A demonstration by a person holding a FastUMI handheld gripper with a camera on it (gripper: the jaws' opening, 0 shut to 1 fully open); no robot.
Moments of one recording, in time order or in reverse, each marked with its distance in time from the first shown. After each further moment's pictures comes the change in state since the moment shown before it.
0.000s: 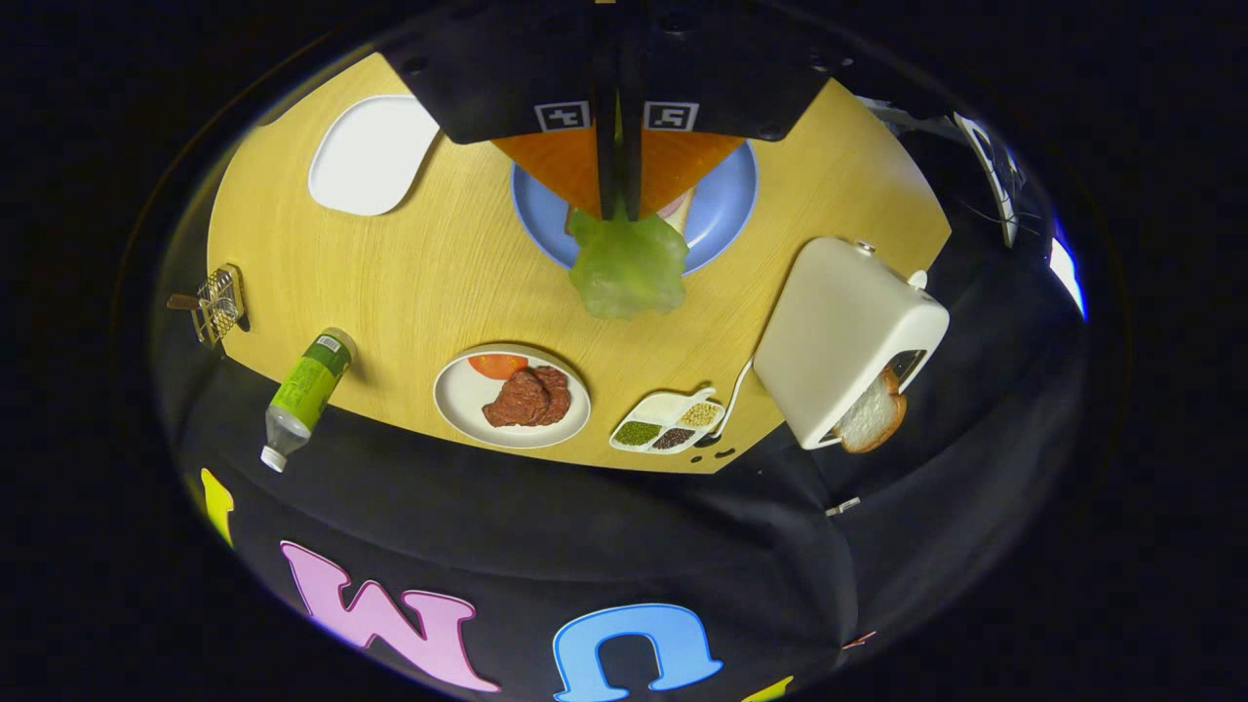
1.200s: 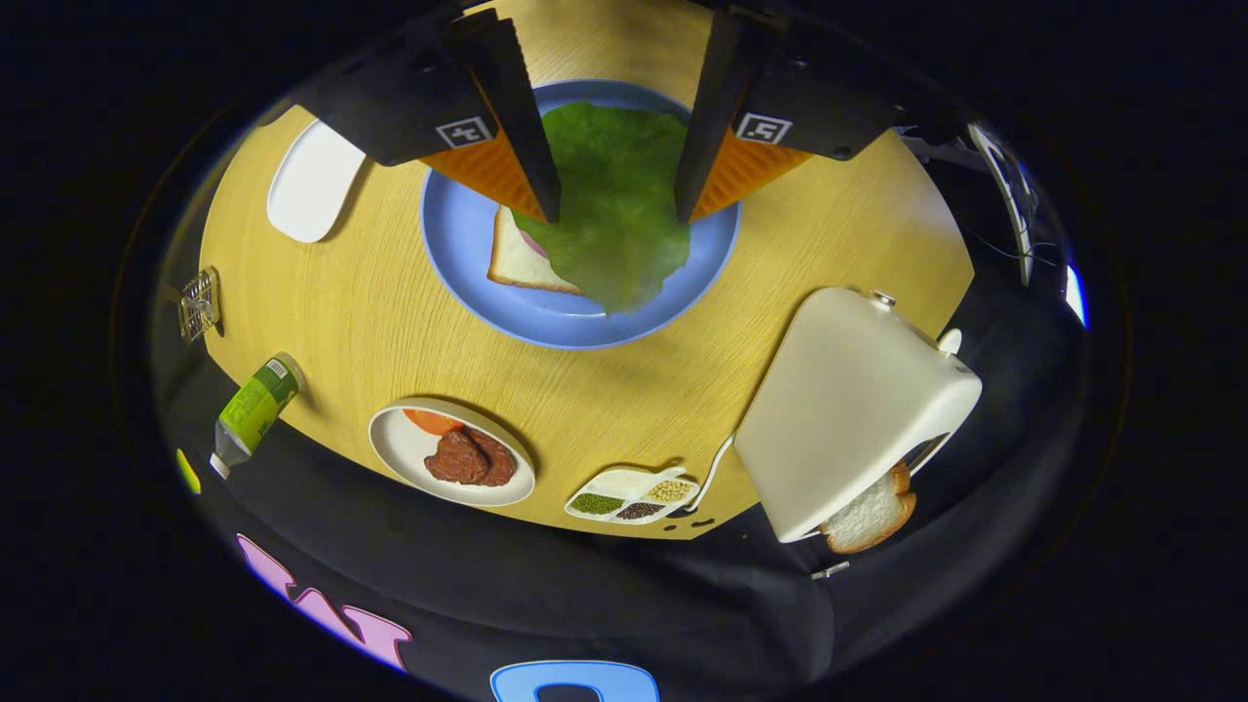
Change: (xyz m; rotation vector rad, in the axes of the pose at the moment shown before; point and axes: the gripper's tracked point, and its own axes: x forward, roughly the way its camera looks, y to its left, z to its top) arm 0.041 0.032 -0.040 -0.082 0.123 -0.028
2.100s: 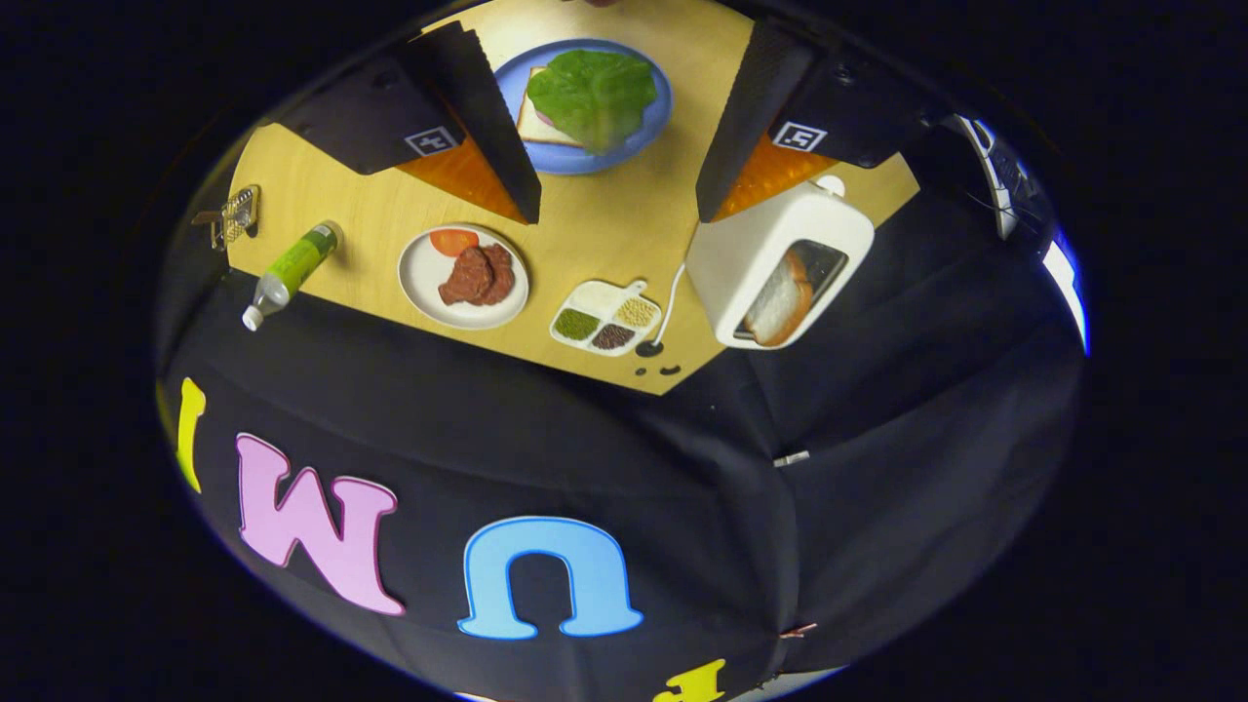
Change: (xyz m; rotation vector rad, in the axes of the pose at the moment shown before) arm -0.104 0.042 0.169 -0.032 -0.361 0.063
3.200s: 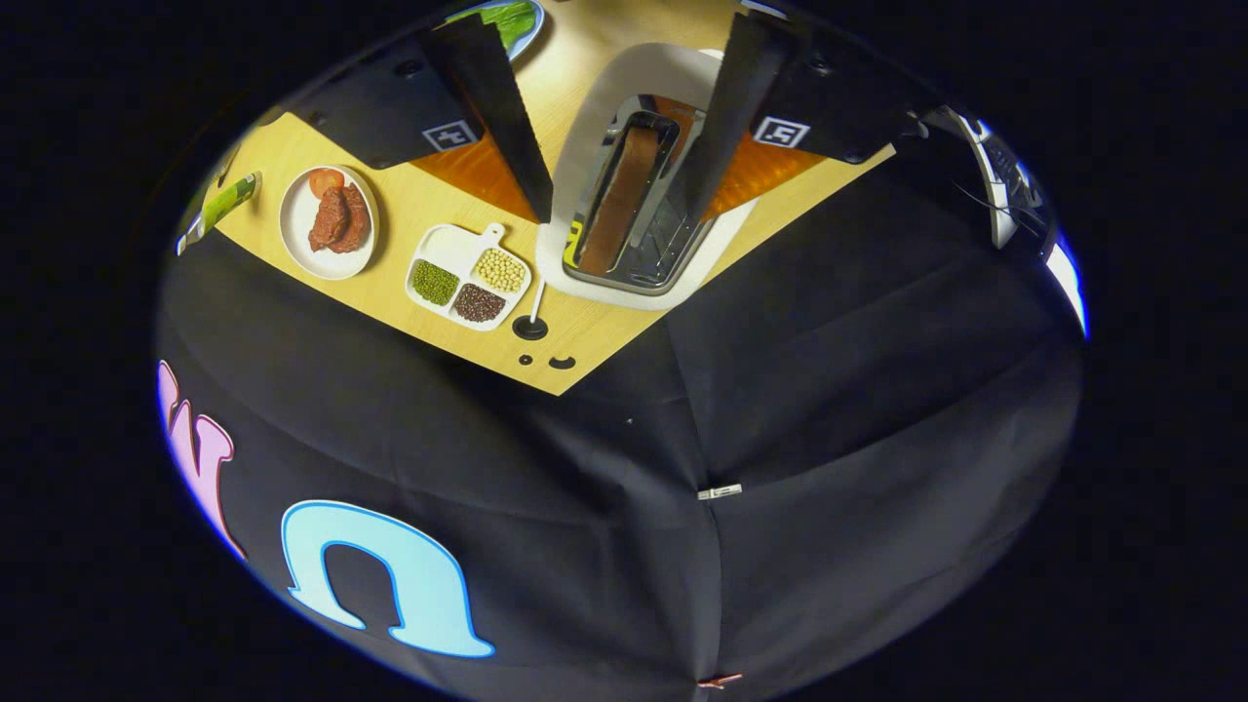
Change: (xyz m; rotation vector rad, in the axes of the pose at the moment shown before) arm 0.133 0.149 0.005 -0.108 0.108 0.100
